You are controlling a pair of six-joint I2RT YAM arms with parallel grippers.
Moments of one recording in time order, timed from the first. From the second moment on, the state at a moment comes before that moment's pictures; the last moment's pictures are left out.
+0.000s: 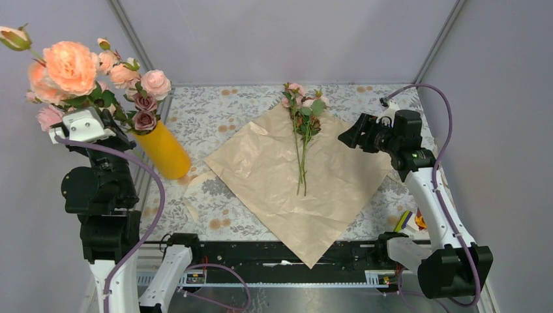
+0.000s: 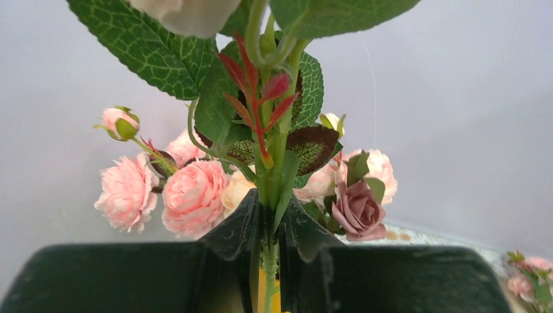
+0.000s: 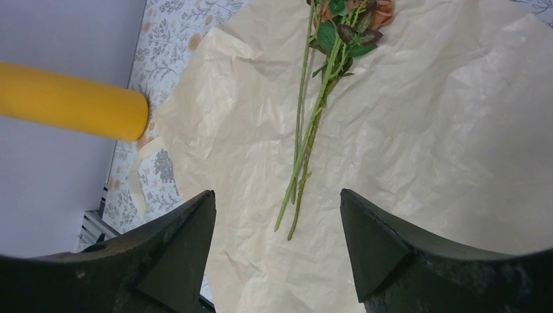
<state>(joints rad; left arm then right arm) -0.03 0.63 1.33 -0.38 -0.39 0.15 0.07 1.08 0.95 -0.39 -0.48 0.41</state>
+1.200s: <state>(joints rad) 0.09 0.75 1.19 0.05 -0.31 0.14 0.05 1.06 0.88 -0.29 -0.68 0.50</state>
